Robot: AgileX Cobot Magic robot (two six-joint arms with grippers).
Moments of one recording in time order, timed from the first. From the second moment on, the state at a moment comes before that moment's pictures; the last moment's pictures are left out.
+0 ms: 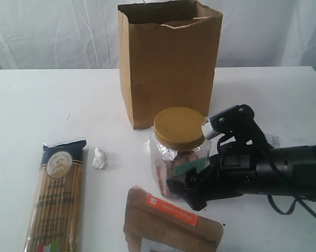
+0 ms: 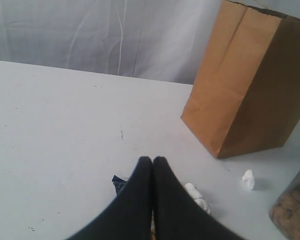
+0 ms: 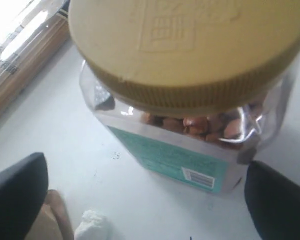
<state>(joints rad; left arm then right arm) 0.13 0.41 -0.19 1.66 -0.39 -1.85 0.45 1.42 -0.52 1.75 0.36 -1.76</state>
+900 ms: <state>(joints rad) 0.13 0.41 -0.19 1.66 -0.39 -1.85 0.45 1.68 -0.69 1.75 0.35 -1.65</state>
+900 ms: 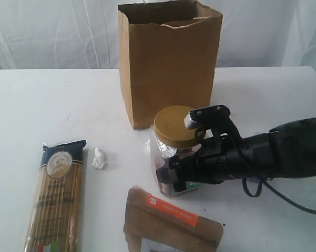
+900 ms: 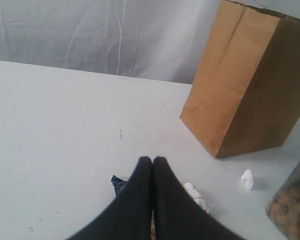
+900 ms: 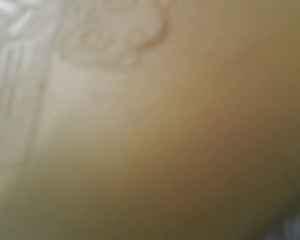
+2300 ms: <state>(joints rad) 0.13 0.41 -0.19 1.66 -0.39 -1.83 0.45 1.74 -0.76 1.75 0.18 -1.93</state>
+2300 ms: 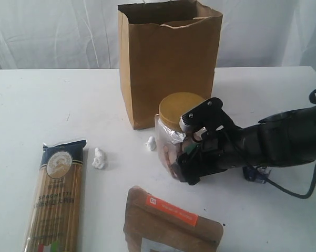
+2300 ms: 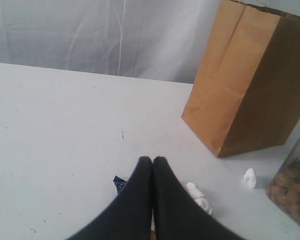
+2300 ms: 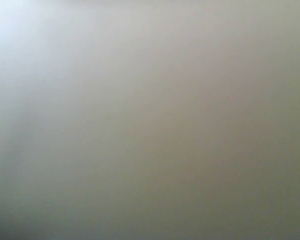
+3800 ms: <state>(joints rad) 0.13 0.41 -0.19 1.67 -0.55 -1.82 0.45 1.69 -0.85 1.75 0.07 -1.86</state>
